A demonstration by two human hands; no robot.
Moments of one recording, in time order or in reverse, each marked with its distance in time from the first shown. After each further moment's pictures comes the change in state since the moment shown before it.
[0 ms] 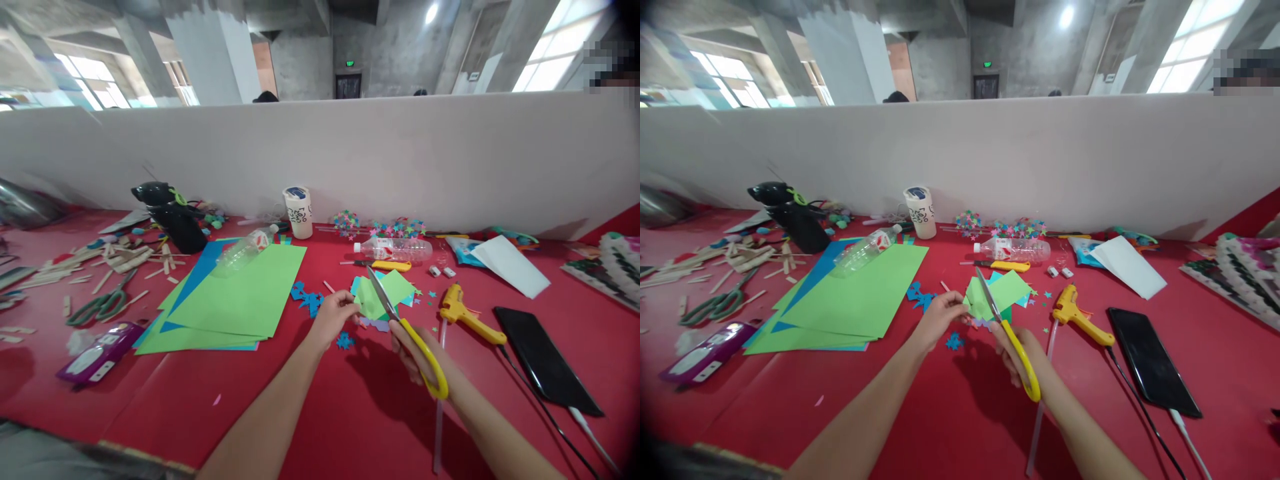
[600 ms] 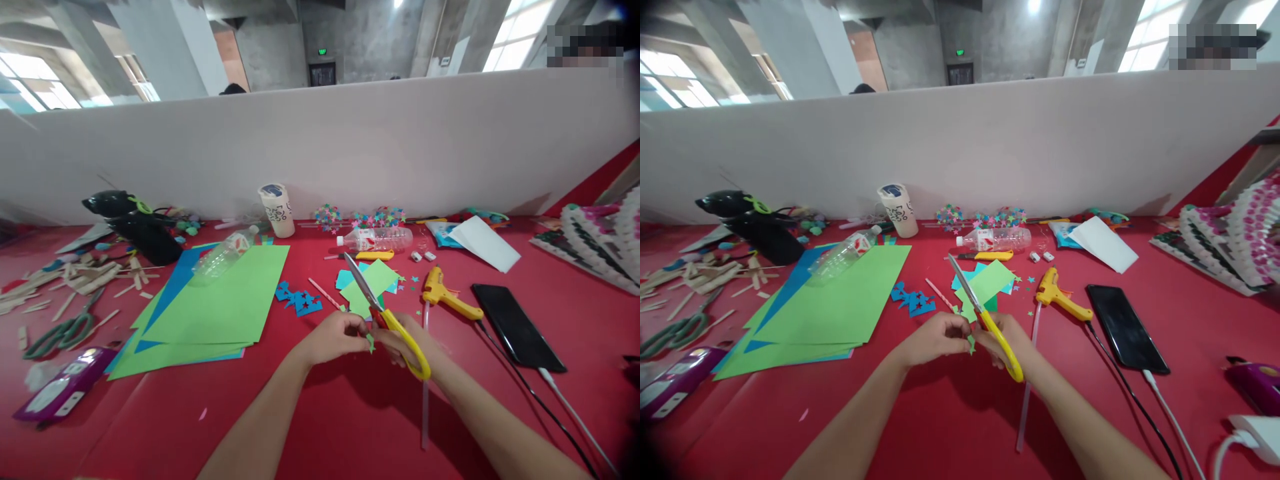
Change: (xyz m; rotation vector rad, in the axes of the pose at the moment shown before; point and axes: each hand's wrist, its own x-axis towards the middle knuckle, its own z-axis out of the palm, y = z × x) left_hand -0.028 0.013 0.014 0.256 -0.538 -0.066; right_hand -0.001 -0.006 -0.005 0.064 -0.026 -0.114
